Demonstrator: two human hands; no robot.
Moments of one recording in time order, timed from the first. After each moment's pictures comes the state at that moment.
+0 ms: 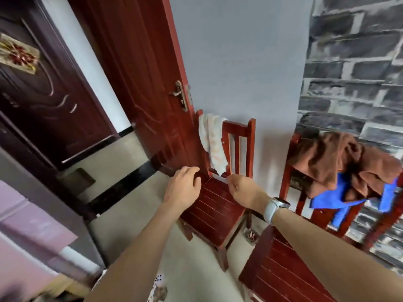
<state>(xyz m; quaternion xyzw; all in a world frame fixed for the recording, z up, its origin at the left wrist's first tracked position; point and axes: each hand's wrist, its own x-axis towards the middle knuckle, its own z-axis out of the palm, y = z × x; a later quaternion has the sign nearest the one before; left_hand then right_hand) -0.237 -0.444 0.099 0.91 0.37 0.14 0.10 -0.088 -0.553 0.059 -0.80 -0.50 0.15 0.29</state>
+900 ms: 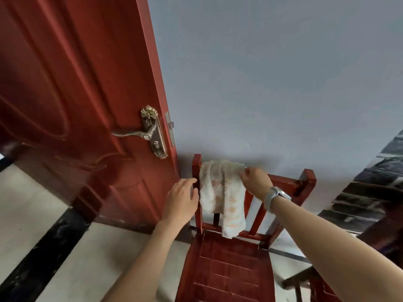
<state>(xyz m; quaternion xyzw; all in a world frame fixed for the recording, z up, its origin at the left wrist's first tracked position) 0.010 0.032 0.021 0.94 0.17 0.11 0.27 0.153 -0.133 0.020 -0.94 -0.13 0.10 0.28</state>
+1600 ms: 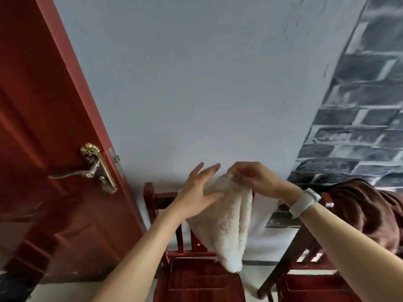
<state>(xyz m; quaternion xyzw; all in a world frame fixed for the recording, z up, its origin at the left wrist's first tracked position) 0.083 -0.074 0.107 0.90 -0.11 0.01 0.41 0.130 -0.261 0.153 -0.84 -0.31 0.11 0.44</state>
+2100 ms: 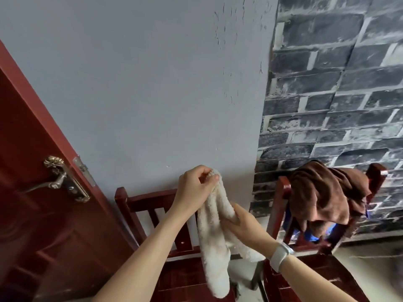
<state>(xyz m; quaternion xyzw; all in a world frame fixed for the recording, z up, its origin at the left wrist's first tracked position) 0.064 -0.183 0.134 0.87 -0.03 0.15 0.47 0.052 -0.338 0.040 -0.87 -0.13 0.11 0.47</state>
